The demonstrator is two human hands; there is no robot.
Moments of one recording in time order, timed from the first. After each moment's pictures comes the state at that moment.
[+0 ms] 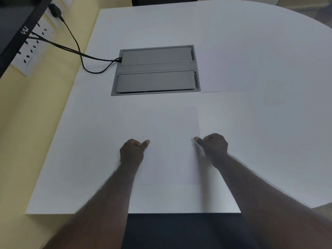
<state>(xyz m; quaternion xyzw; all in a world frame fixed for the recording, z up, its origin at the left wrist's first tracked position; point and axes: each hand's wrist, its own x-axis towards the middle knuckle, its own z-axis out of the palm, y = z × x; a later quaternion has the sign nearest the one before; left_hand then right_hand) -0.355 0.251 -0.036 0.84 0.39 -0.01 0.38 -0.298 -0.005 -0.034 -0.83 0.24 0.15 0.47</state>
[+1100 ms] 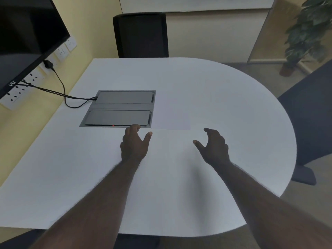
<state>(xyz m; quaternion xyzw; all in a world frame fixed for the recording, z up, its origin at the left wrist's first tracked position) -0.266 -0.004 0.115 0.90 0.25 0.13 0.34 -0.218 -0.253 0.096 -0.95 0.00 0.02 0.32</state>
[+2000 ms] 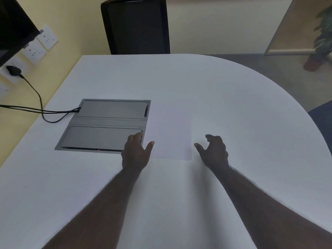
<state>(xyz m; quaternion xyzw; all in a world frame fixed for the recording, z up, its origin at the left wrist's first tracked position) -0.085 0.003 0.054 0.92 0.27 0.06 0.27 -0.021 -0.231 0.046 -0.93 0.06 0.11 0.34</state>
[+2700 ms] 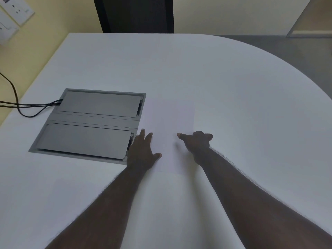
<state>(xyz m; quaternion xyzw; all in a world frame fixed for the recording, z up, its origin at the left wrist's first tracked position) -0.002 -0.001 -0.024 0.96 0.21 -0.12 0.16 0.083 -0.163 0.000 -0.82 0.19 0.30 0.44</state>
